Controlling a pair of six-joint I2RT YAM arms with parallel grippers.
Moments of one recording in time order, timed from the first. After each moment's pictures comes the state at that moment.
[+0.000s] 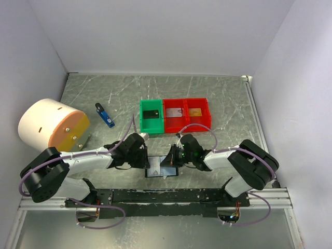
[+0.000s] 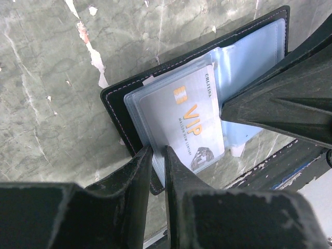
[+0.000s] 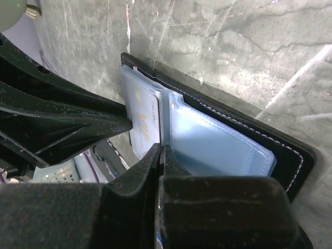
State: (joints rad) left arm -0.87 1.34 0.54 -0.13 0.11 -0.72; right arm 0.77 1.52 0.37 0.47 -0.41 1.00
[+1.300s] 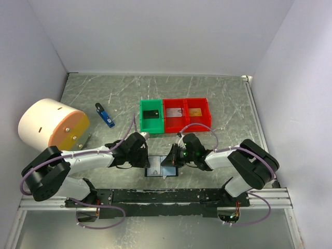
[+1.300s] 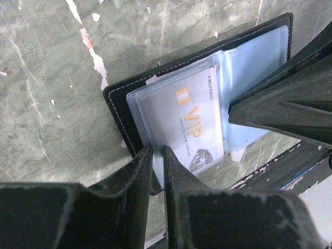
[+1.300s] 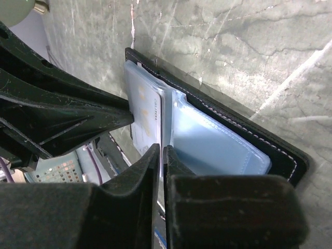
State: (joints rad) left arm -0.88 1.36 0.56 -0.16 0.09 -0.72; right arm 0.73 1.52 0.36 0.50 -0.47 0.98
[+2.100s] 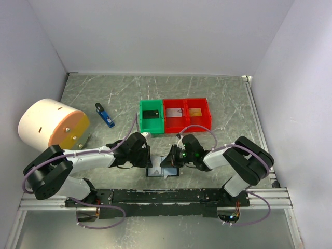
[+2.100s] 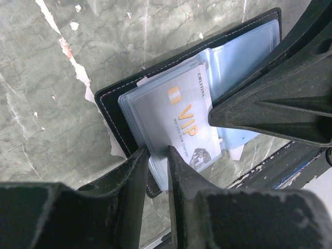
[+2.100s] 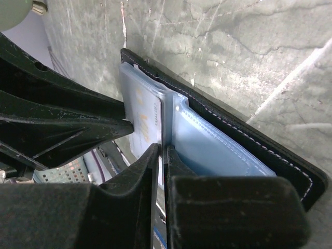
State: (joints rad) left arm -0.88 1.38 0.56 -0.10 0.13 -0.71; right arm 0.74 1.59 0.35 0.58 -0.48 1.02
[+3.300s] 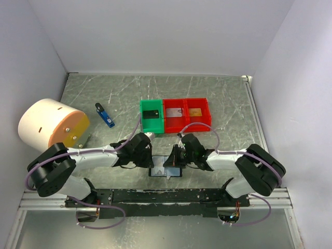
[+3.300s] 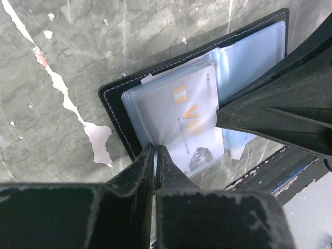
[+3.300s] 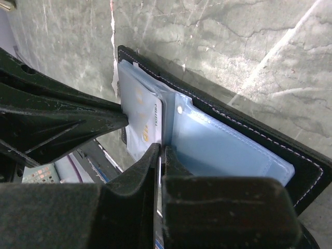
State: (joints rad) left arm -0.92 1.43 0.60 -0.11 0.11 -0.71; right arm 0.77 1.44 0.39 0.31 -0.38 0.92
